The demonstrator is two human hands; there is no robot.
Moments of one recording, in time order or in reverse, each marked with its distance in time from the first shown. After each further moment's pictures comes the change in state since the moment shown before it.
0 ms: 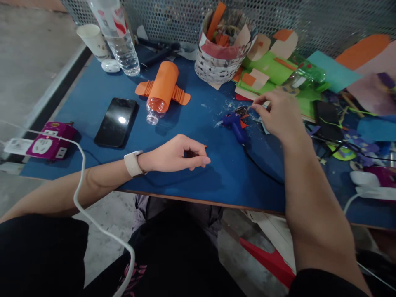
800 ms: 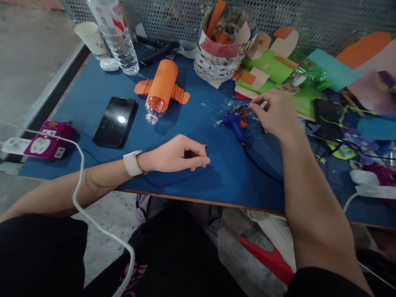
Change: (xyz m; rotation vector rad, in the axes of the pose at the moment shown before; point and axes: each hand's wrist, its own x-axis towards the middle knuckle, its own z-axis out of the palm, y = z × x) left_hand 0.000 0.003 0.000 0.057 -0.027 0.016; right_hand -0.005 -0.074 -0.015 -0.140 -0.198 0.277
